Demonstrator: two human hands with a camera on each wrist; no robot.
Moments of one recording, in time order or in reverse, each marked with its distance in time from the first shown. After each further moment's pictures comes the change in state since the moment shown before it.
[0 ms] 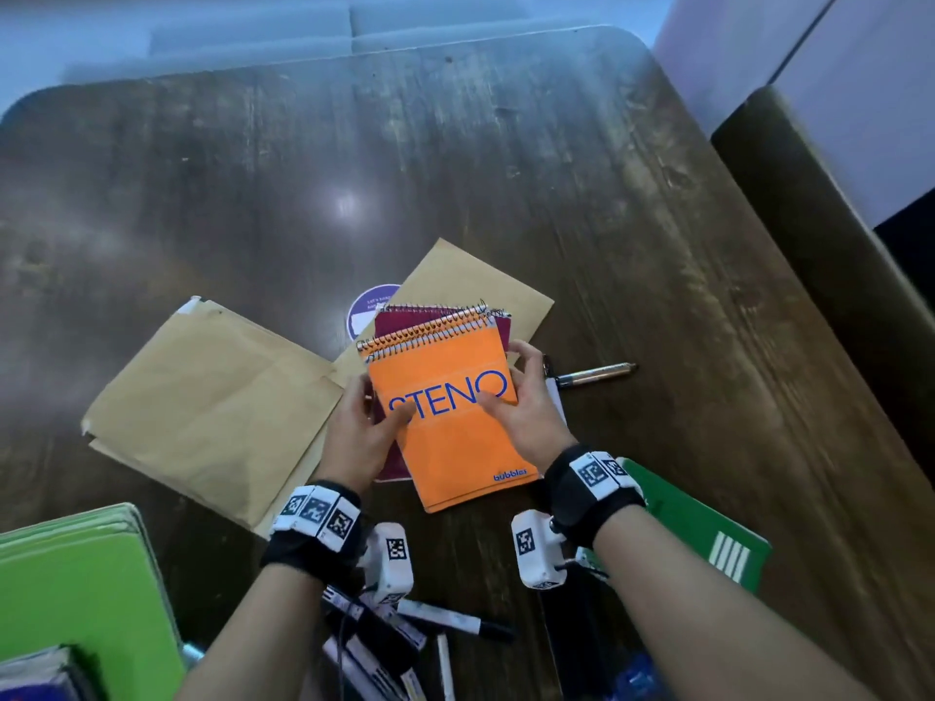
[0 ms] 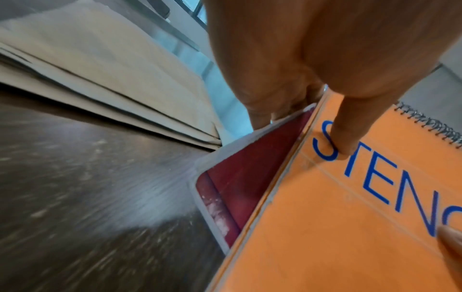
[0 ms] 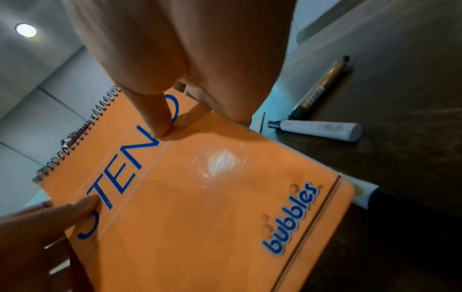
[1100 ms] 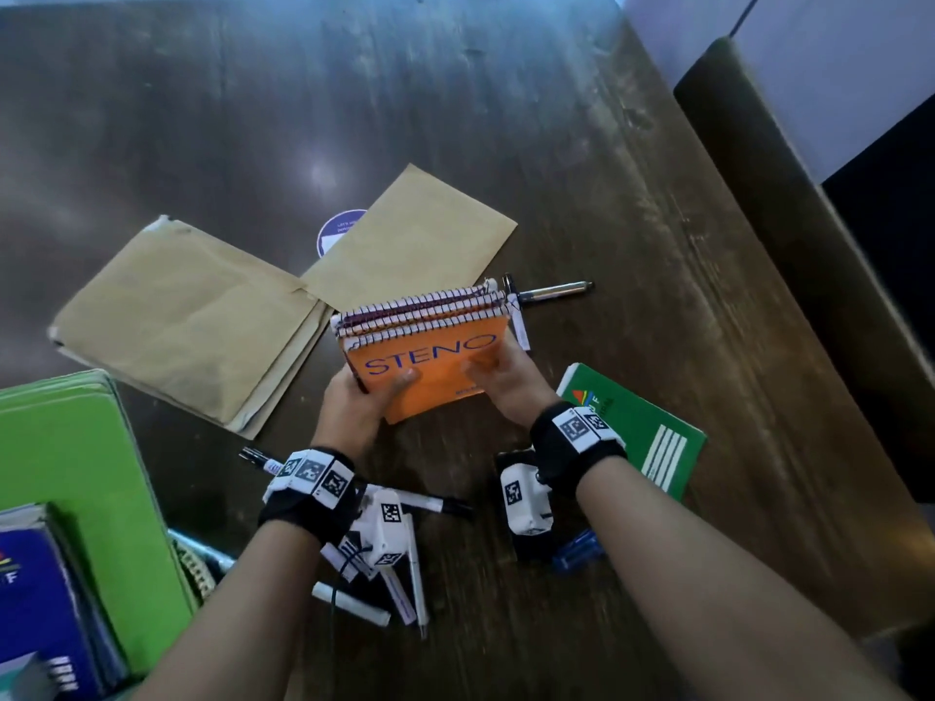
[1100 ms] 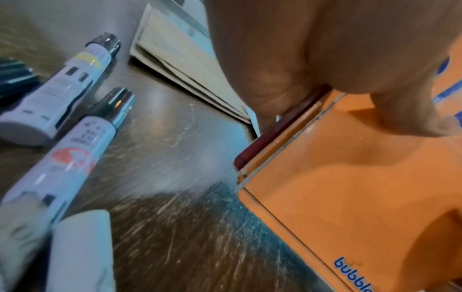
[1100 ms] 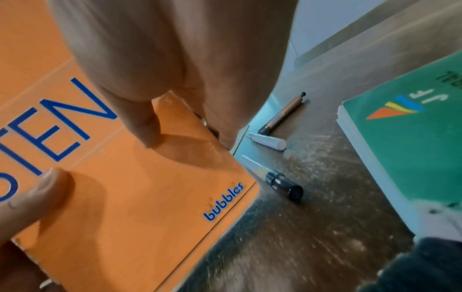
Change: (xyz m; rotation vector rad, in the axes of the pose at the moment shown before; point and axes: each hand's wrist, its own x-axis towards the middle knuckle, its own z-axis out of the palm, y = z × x) left_hand -0.099 -0.009 0.029 -0.166 -0.074 -0.060; right_hand -0.079 0.043 -0.012 -0.259 -0.026 -0.121
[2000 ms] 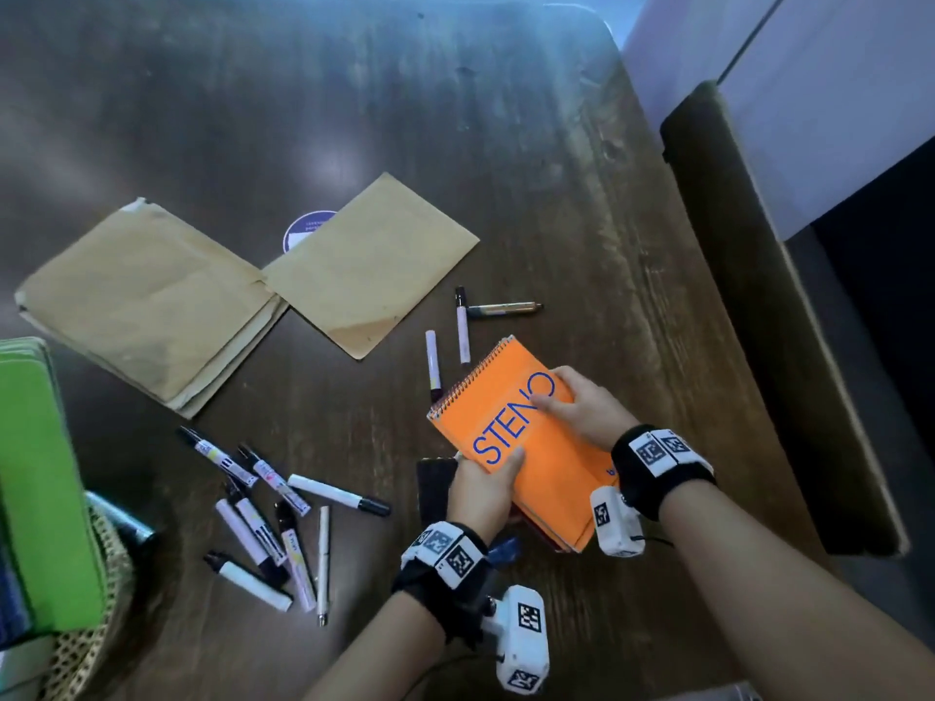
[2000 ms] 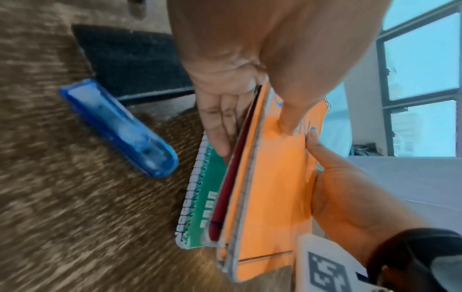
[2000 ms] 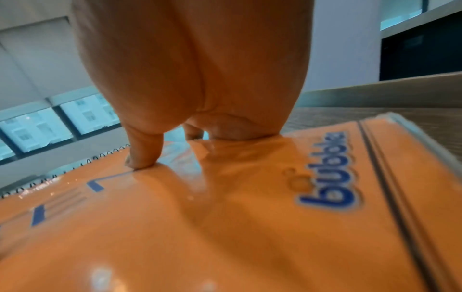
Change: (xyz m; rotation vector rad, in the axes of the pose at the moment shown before) left_hand -0.084 -0.026 0.240 -0.069 0.017 -0.508; right_hand -0.039 0.045 -0.184 -0.410 -0.131 0.289
